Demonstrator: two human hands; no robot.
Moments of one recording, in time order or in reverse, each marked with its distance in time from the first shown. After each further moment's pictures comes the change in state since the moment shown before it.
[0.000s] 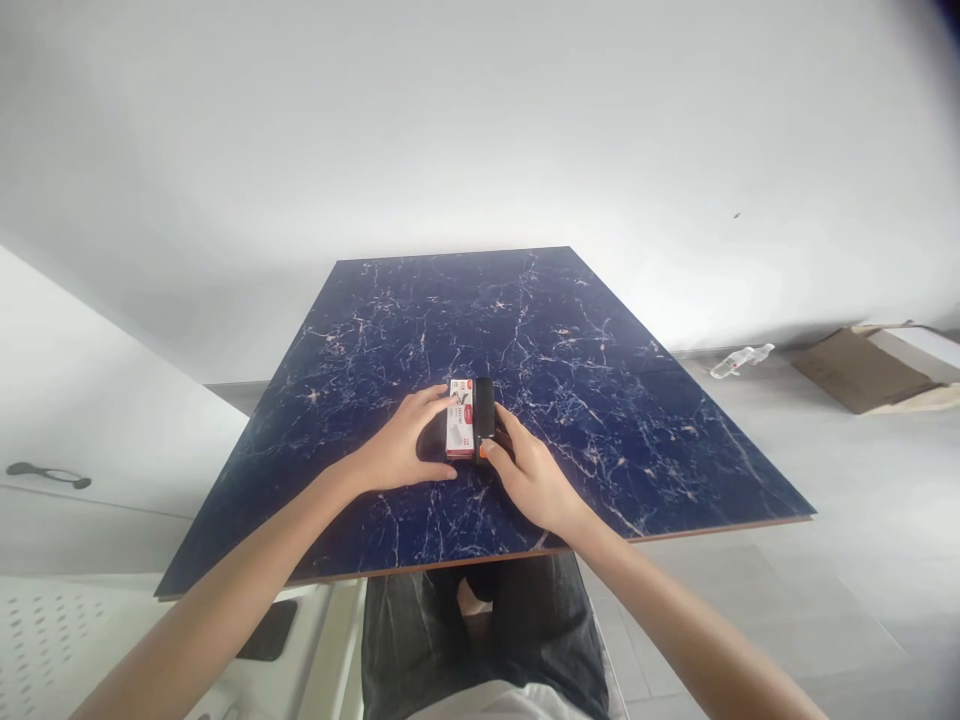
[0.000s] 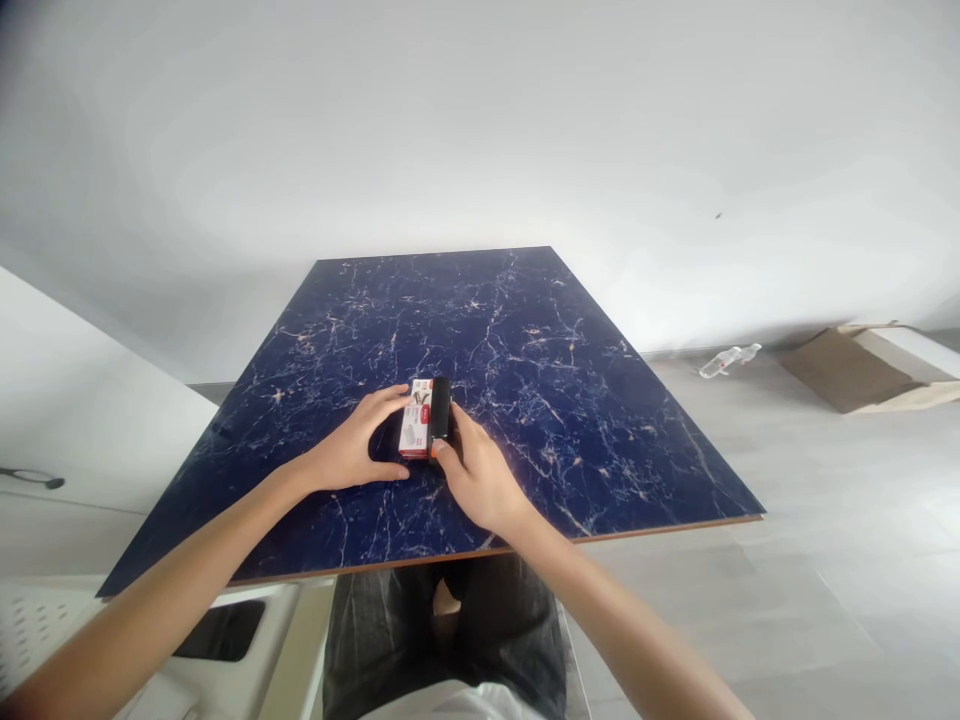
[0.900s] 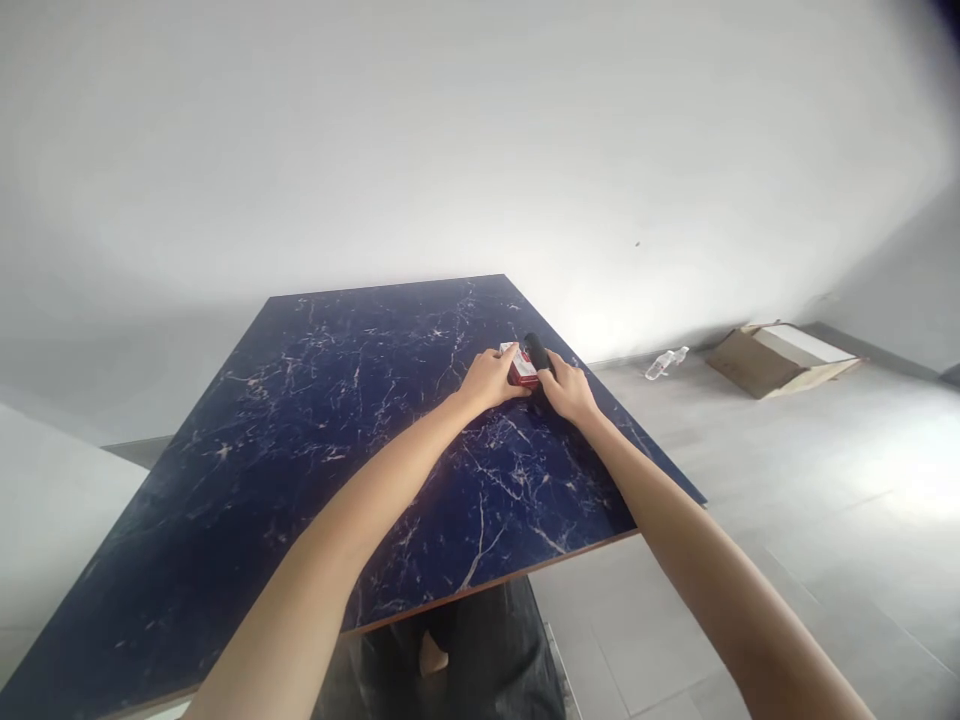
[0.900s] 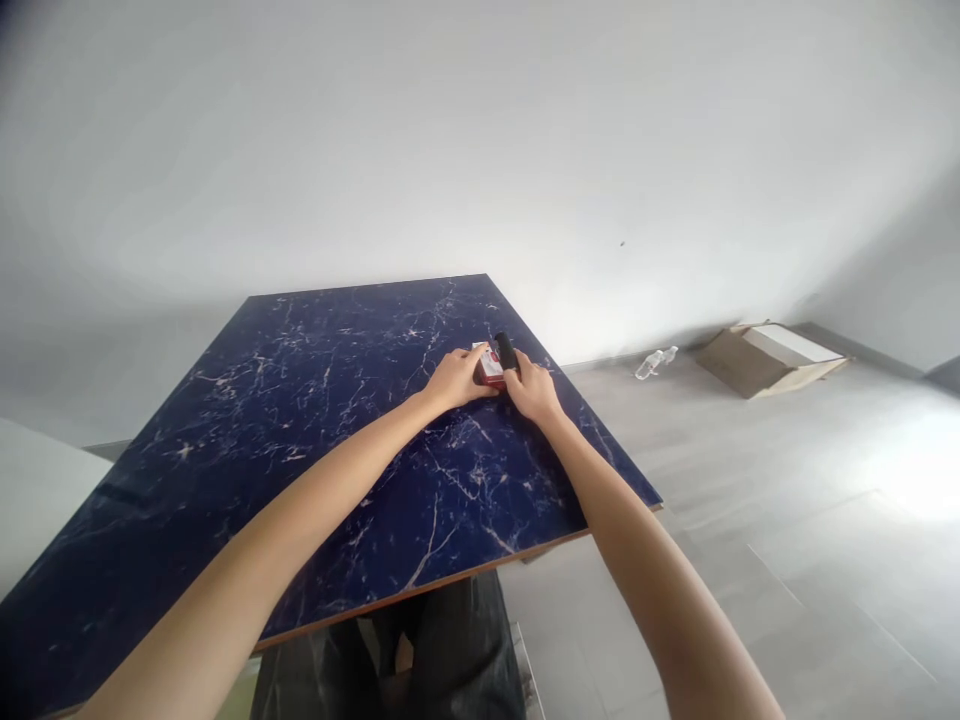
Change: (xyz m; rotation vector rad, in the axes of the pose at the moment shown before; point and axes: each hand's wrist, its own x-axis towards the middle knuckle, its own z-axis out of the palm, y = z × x) left_hand 0.280 0.068 0.108 0.231 0.137 0.117; right_hand 0.084 0.123 -0.200 -0.604 0.439 0.098
